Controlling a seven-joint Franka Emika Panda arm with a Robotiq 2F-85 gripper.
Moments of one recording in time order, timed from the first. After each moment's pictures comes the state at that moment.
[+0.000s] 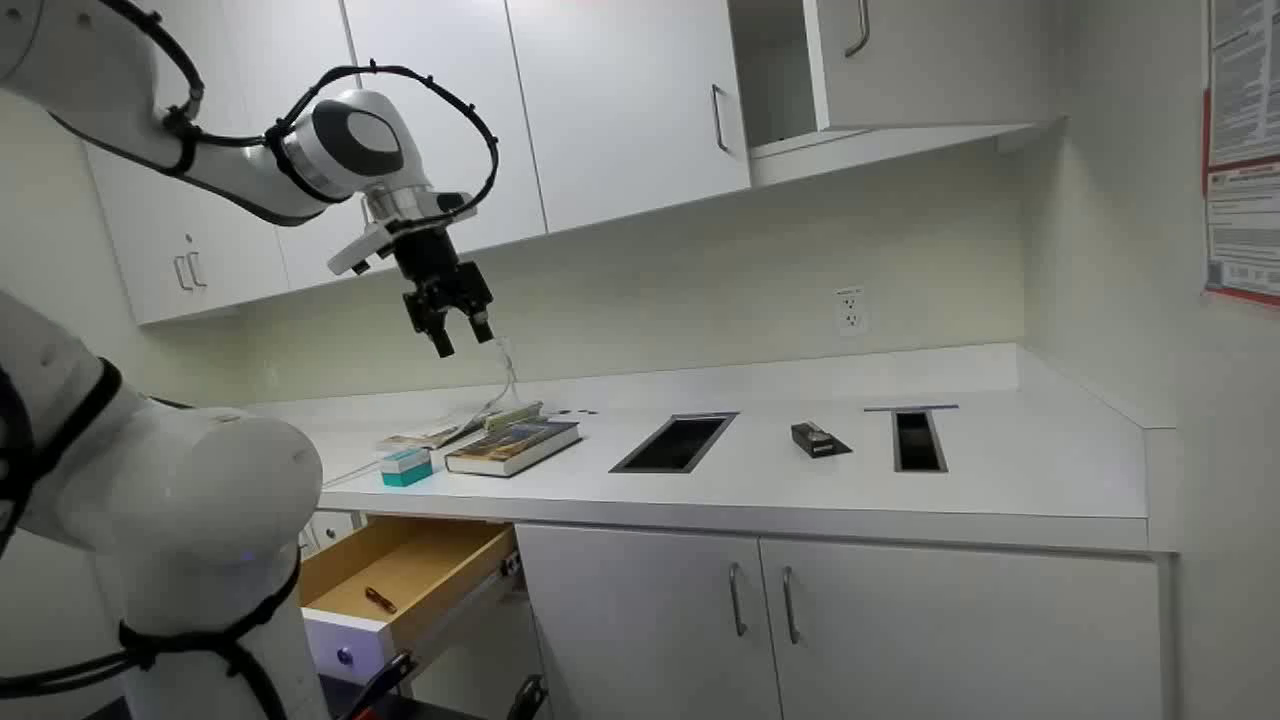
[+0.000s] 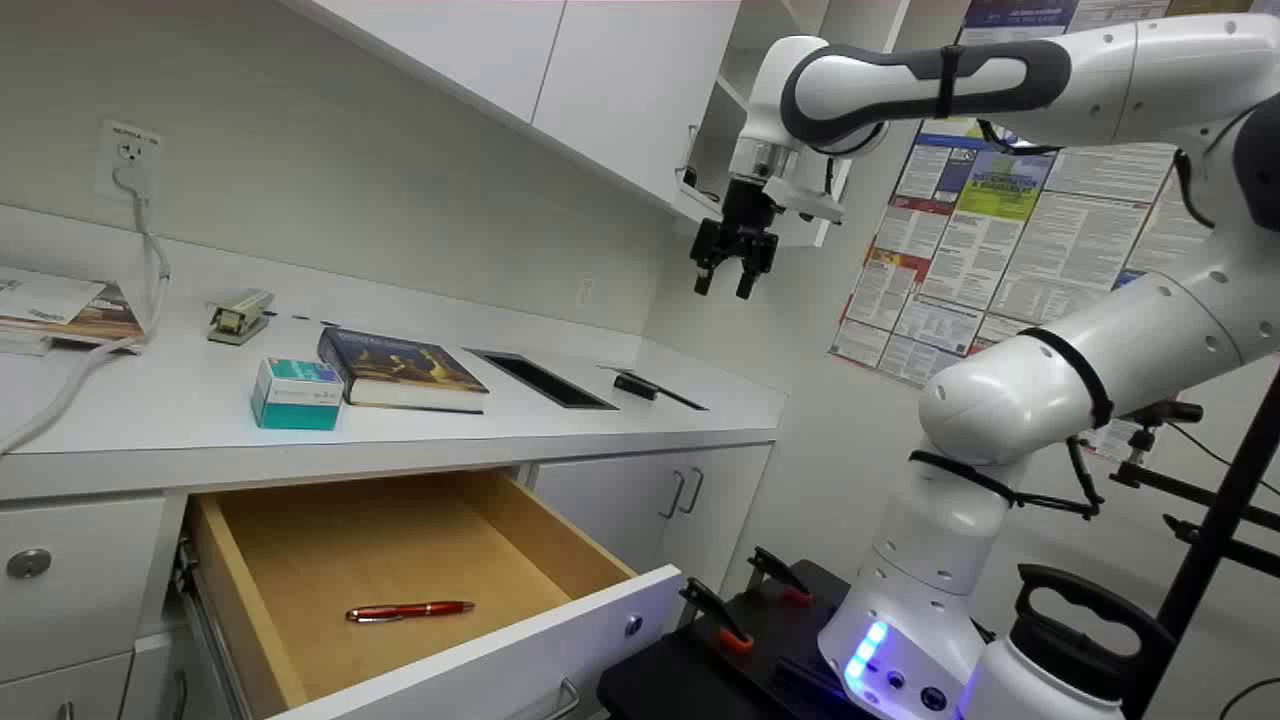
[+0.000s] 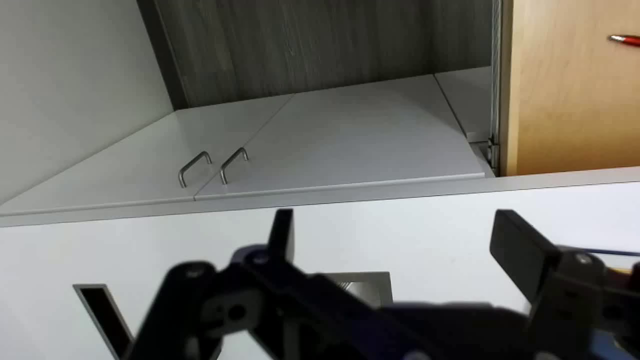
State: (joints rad) arm -0.04 -0.69 0.18 -2.46 -0.09 1.86 0.30
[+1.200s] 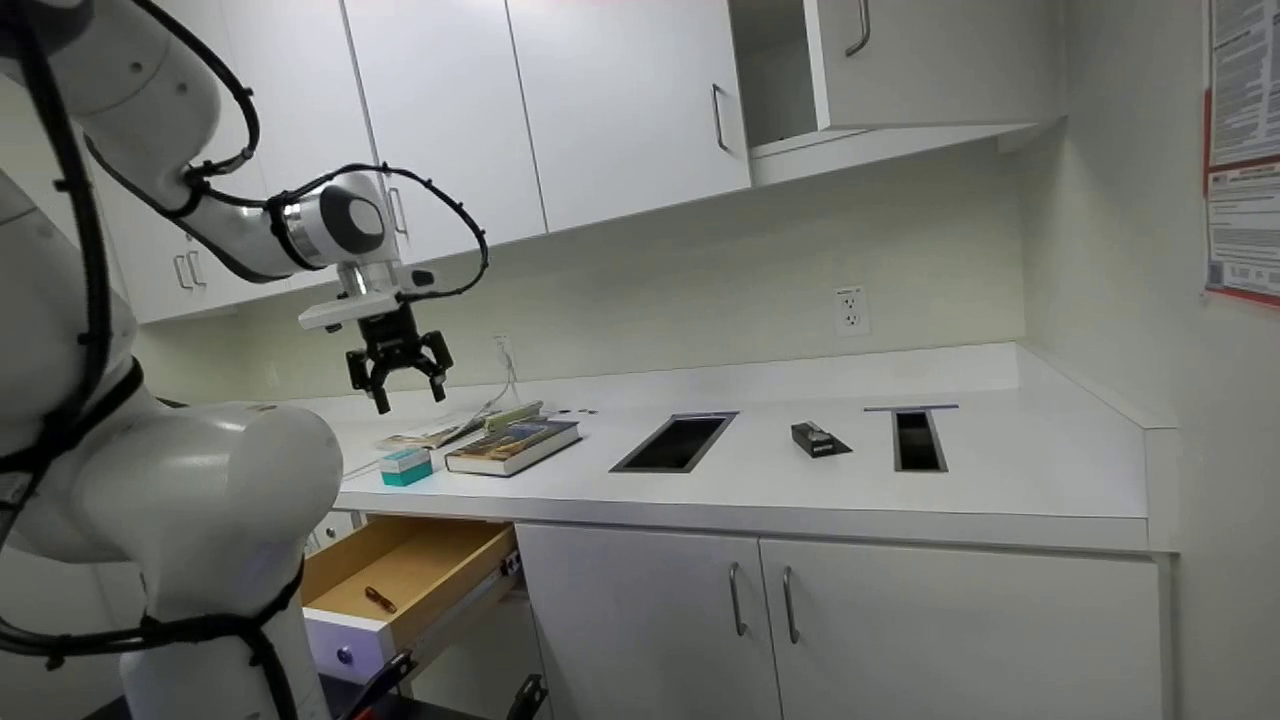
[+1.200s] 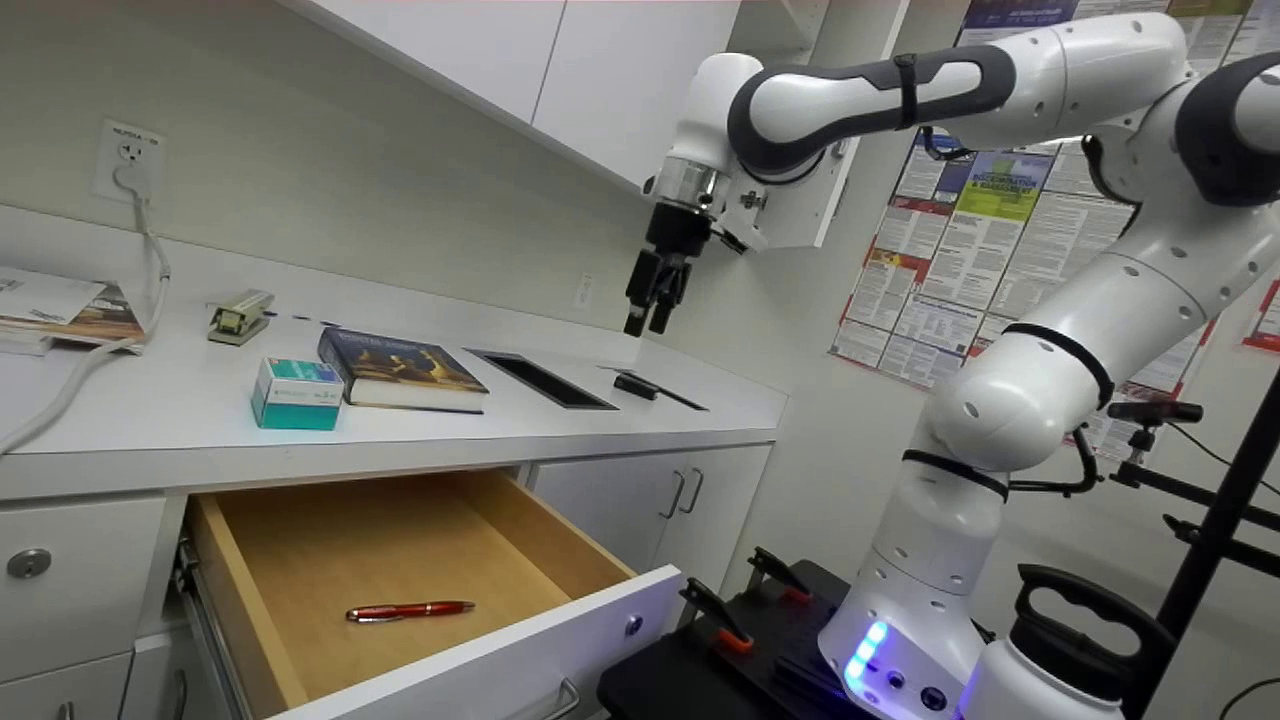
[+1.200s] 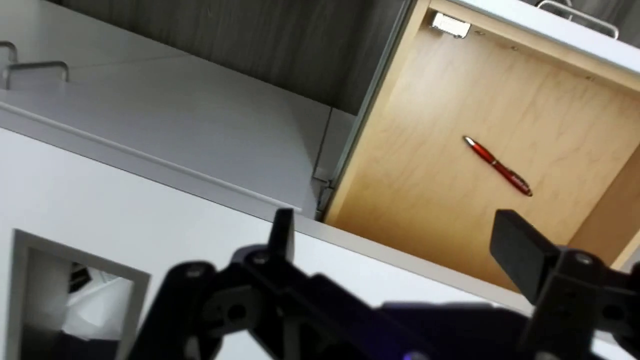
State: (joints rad) arm 0.21 -0.47 0.21 -2.49 0.02 2.07 0.05
